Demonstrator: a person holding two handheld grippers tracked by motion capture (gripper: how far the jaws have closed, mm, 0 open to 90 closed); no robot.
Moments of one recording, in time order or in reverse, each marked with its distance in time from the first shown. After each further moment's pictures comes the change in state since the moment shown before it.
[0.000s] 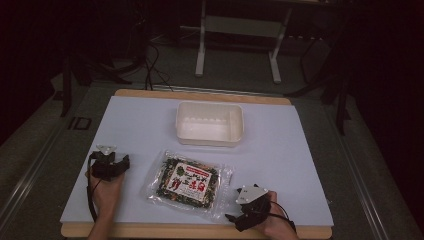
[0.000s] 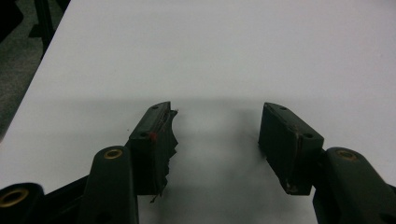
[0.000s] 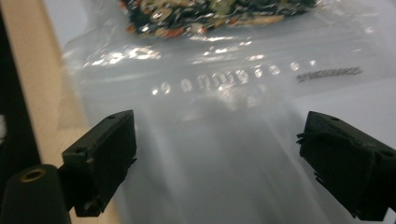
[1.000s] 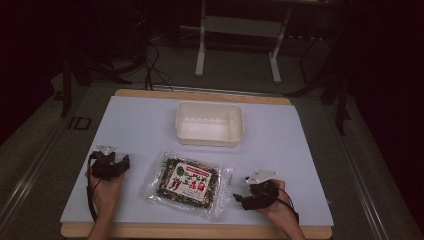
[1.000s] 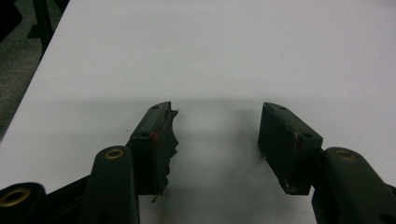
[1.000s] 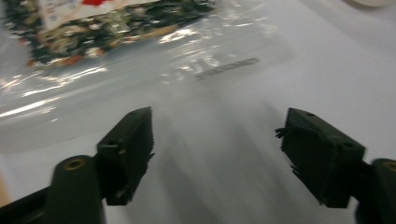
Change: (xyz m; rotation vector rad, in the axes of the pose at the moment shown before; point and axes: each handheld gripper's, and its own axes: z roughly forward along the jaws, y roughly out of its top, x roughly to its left) left arm 0.000 0.000 0.000 0.000 -0.004 0.005; right arm -0.042 0.001 -0.008 -0.013 -0.085 0.167
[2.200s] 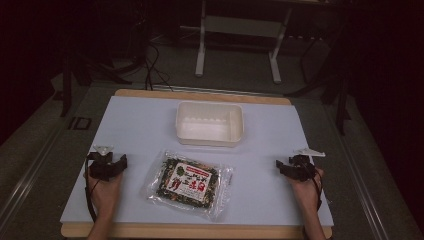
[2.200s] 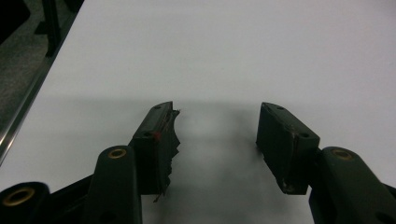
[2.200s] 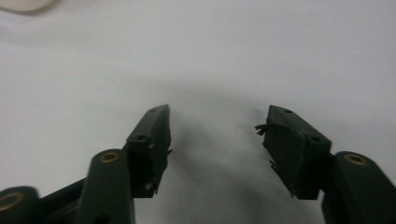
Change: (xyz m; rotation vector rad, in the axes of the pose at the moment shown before) left arm 0.005 -0.001 -0.002 -0.019 0.011 -0.033; right arm -0.132 -0.050 -0.024 -0.081 -0.347 0.481
